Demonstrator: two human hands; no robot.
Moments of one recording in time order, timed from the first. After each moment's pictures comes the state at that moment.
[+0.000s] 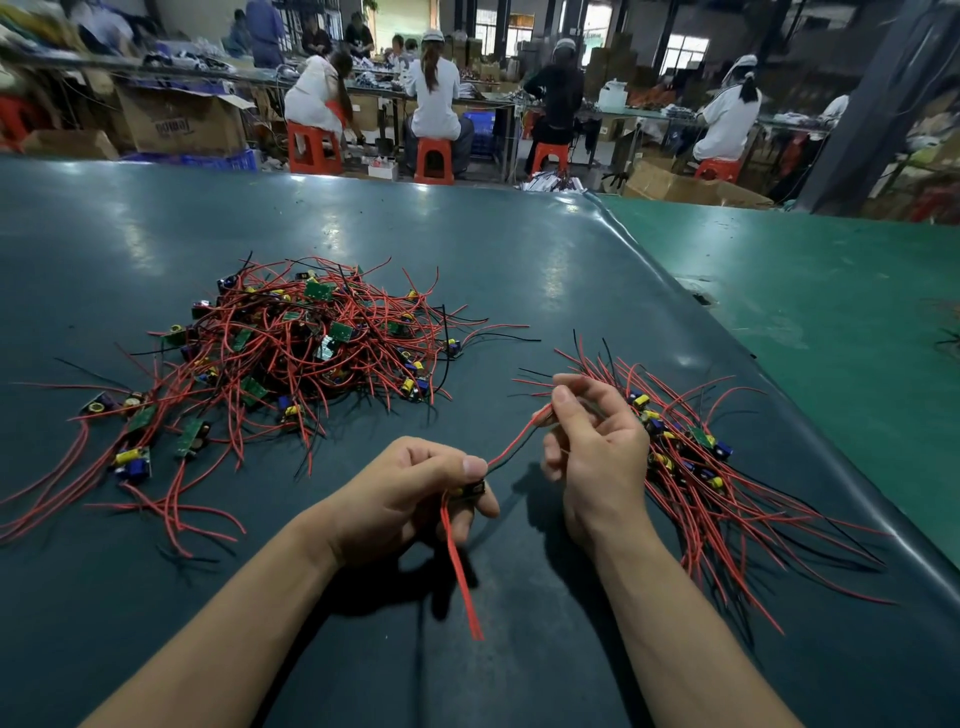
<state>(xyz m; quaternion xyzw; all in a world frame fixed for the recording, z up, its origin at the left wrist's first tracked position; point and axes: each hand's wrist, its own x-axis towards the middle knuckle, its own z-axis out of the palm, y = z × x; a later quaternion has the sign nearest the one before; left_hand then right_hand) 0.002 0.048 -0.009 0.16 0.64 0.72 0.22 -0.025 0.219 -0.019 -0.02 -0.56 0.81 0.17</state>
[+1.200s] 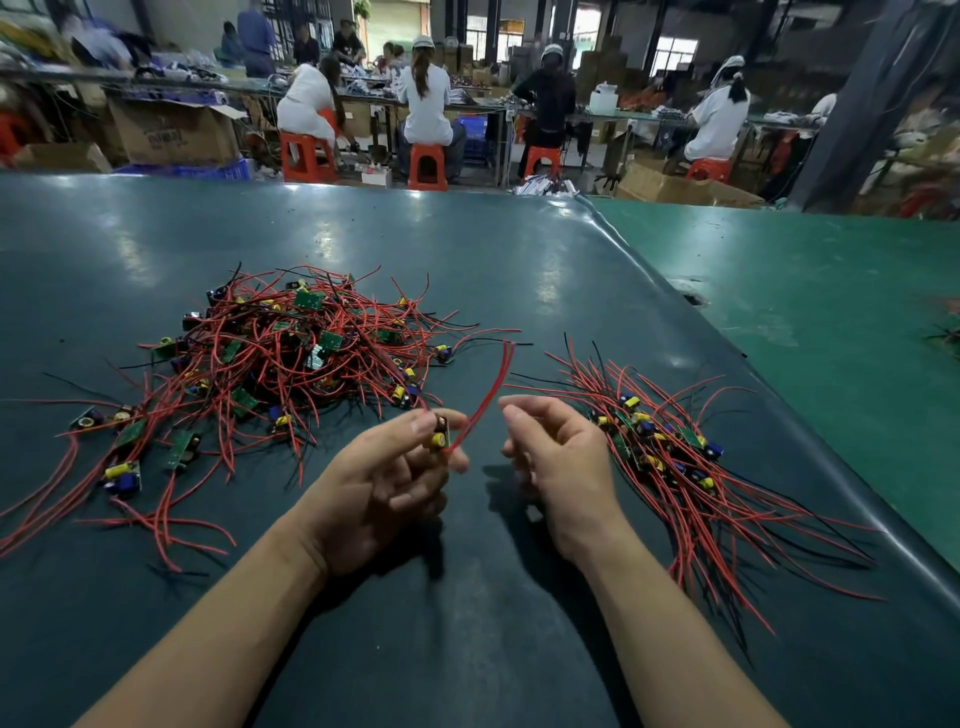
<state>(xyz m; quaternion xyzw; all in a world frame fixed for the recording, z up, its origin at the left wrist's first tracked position) -0.005 0.041 -0.013 0.08 0.49 0.85 0.19 -0.018 0.212 -0.018 -0.02 -0.64 0.77 0.06</state>
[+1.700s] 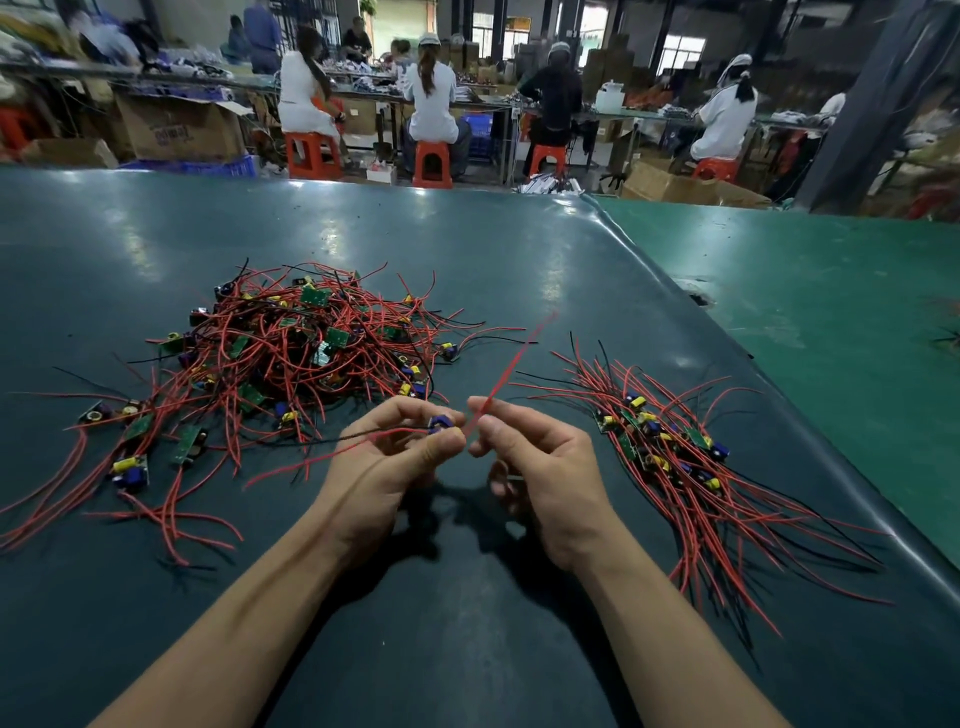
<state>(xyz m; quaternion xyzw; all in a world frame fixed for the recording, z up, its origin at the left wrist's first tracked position) -0.009 0.046 -0.022 0.10 0.58 0.81 -0.02 -0.008 0.204 -0.015 0.07 -0.61 0.79 -0.03</state>
